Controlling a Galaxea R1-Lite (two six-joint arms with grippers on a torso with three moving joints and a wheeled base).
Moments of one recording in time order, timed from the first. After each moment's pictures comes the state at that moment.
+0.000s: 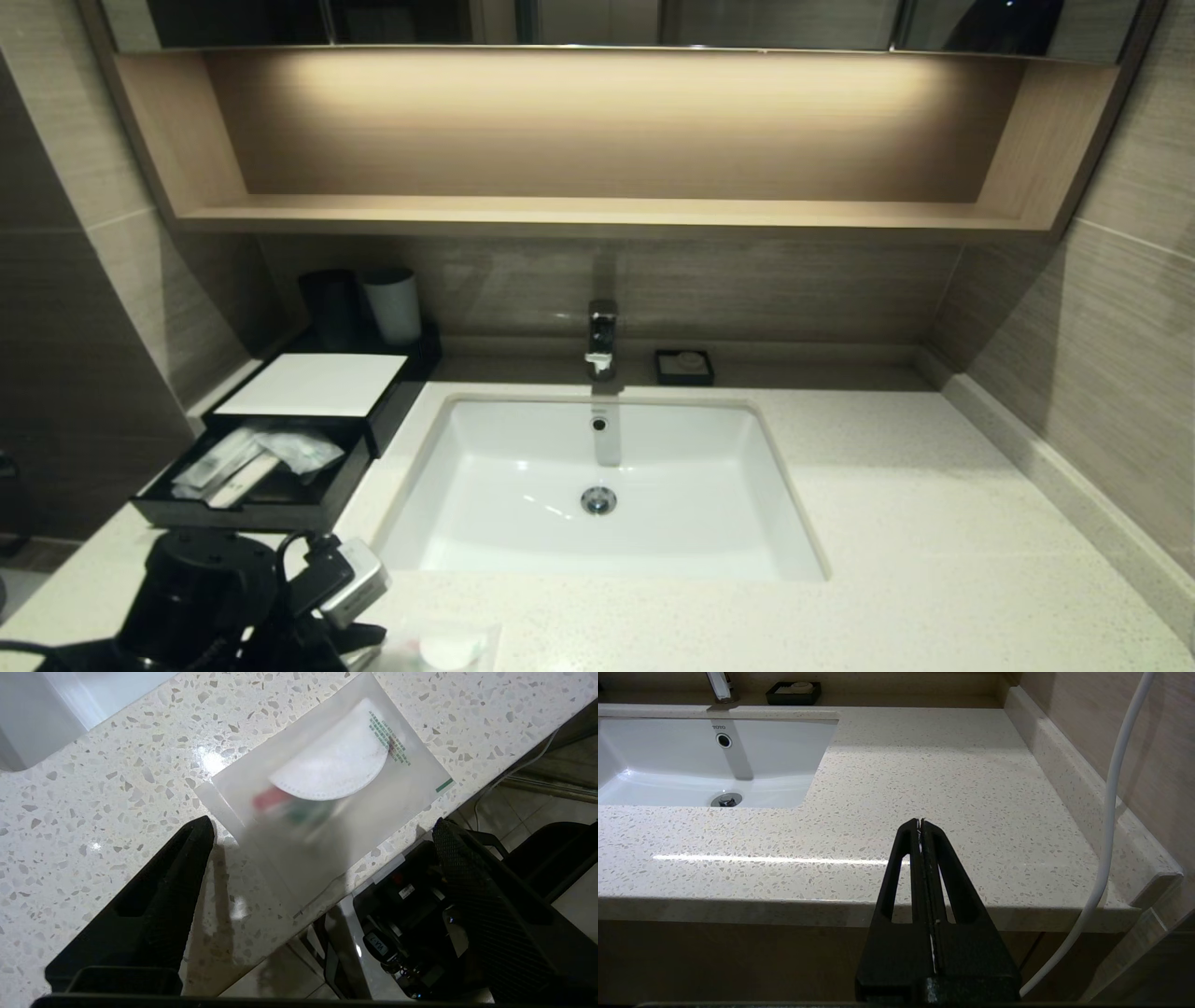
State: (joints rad) left arm -0.41 1.56 -0.16 -0.59 -0.28 0.18; right arm 0.00 0.00 0.00 0.00 0.00 -0.01
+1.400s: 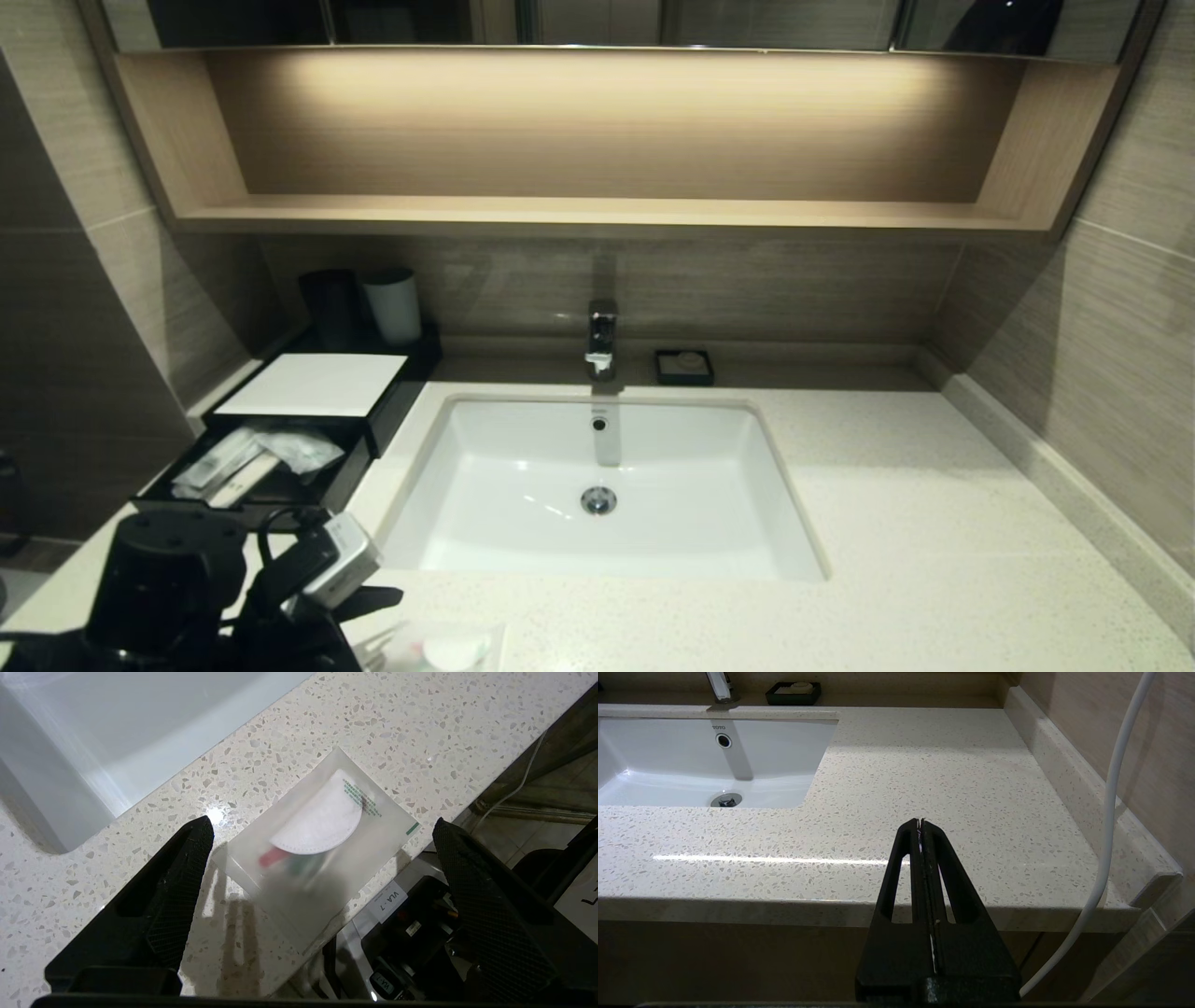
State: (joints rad) left arm -0.40 1.51 -0.18 -0.68 -0.36 0.22; right arm 0.00 0.00 0.00 0.00 0.00 -0.01
